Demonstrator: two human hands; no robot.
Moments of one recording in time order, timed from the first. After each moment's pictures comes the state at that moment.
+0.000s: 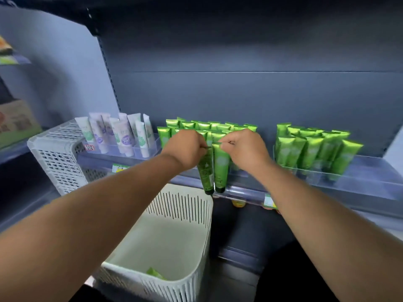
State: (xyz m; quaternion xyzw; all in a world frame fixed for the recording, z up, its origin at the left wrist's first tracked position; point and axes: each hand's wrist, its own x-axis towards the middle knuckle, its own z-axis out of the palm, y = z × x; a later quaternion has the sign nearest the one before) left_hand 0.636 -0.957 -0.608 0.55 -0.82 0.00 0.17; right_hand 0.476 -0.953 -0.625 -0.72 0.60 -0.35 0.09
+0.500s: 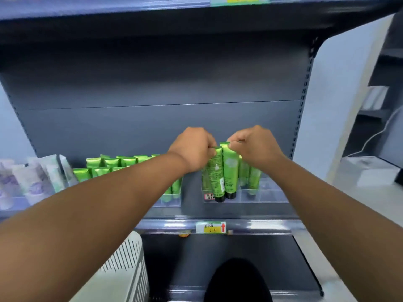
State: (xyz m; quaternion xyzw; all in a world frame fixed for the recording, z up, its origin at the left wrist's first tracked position) left_hand 0.447 -0.946 -0.541 0.42 -0.88 -0.04 0.23; right_hand 0.288 -0.905 -0.554 -0.63 0.69 -0.36 -0.01
